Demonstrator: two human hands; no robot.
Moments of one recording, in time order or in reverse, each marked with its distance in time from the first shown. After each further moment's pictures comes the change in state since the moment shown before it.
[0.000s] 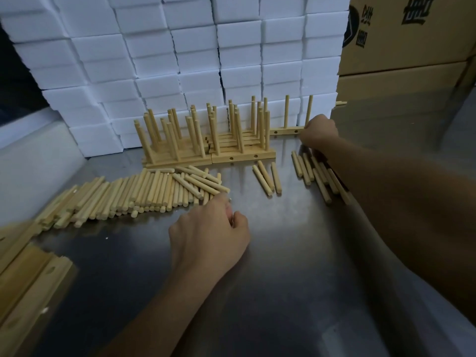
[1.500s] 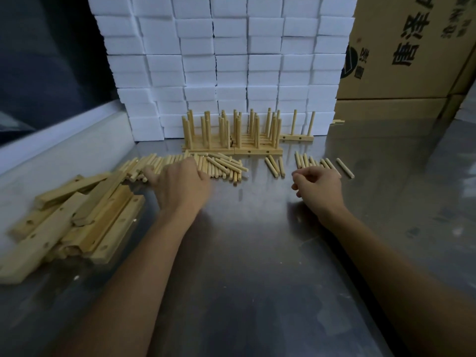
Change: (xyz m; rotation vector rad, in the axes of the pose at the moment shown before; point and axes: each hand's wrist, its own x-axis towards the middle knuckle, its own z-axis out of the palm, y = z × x) left_hand -0.018 -0.054 -0.066 0.079 0.268 -0.164; right_hand -0.247 0.005 -0.035 0.500 -0.019 -0.184
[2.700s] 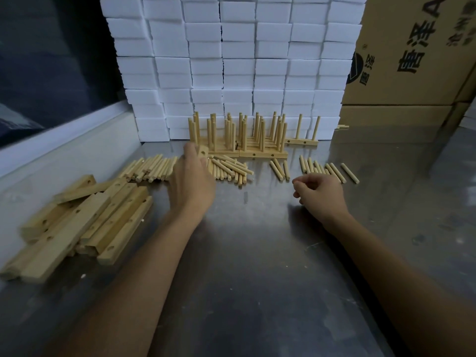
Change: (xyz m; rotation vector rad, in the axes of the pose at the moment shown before) left_hand 0.001 0.010 -0.007 -0.368 0.012 -0.111; right_hand 0.003 0.009 0.005 -0.086 -0.054 -0.032
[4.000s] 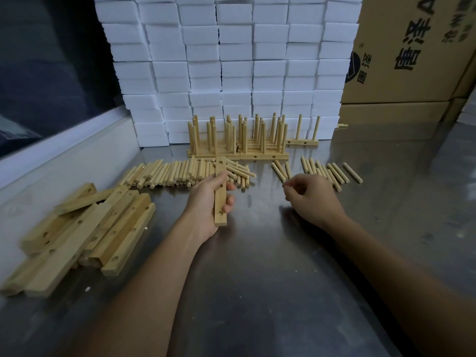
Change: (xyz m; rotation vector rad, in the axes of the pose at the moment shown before) left_hand -0.009 -0.010 0.013 -1.243 -0.588 -0.647; right_hand -0.009 -0.023 0.010 -0.235 -0.130 -0.142
